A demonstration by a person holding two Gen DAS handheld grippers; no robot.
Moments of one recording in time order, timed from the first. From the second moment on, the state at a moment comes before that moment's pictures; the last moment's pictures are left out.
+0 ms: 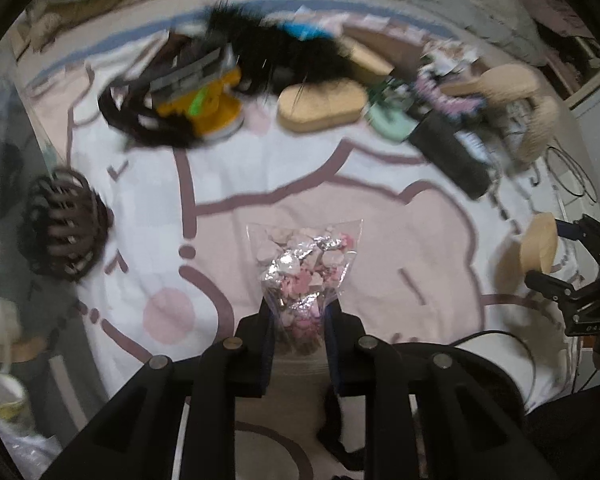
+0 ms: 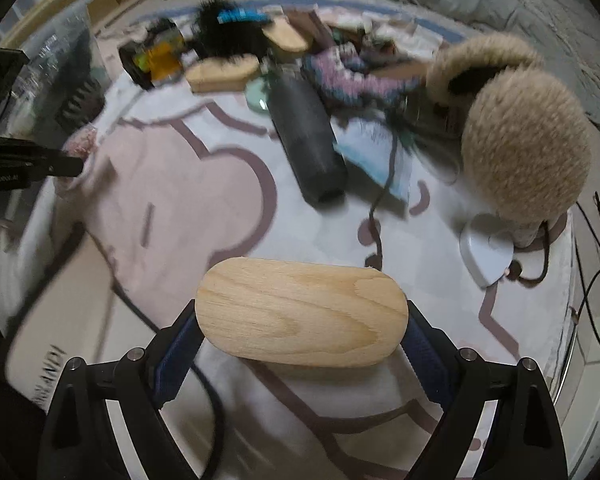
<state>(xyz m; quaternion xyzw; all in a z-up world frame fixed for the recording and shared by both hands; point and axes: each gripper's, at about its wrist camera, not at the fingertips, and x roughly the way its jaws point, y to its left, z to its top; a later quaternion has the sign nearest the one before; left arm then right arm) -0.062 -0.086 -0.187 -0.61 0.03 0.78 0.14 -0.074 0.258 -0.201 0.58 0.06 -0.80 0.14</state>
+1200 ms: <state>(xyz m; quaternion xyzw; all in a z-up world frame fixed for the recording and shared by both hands) -0.046 -0.164 -0.039 -0.41 -0.01 0.91 0.05 -0.043 0.033 -0.027 0.34 0.06 -0.86 0.37</state>
